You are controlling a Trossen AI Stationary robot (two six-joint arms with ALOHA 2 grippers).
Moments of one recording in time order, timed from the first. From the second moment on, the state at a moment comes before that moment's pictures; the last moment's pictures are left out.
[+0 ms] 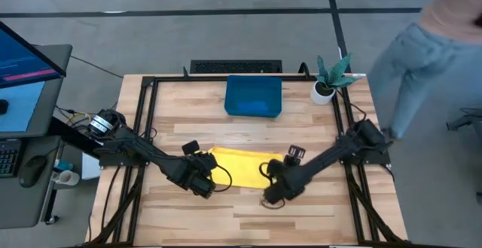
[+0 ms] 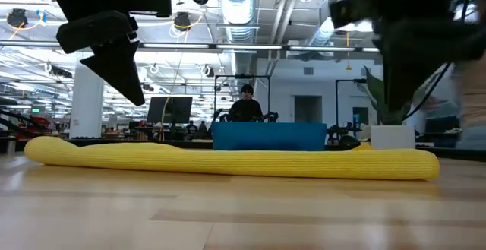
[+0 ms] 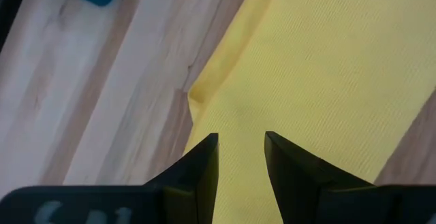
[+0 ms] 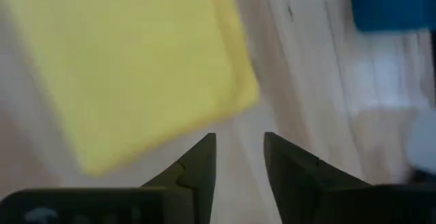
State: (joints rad) left arm -0.49 1.69 1.11 -0.90 -0.61 -0.83; right arm 0.52 1.94 1.43 -1.35 0.41 0.87
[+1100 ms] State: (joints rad) left arm -0.45 1.76 0.87 -0.45 -0.38 -0.83; right arm 0.51 1.95 1.24 -0.75 0.33 0.56
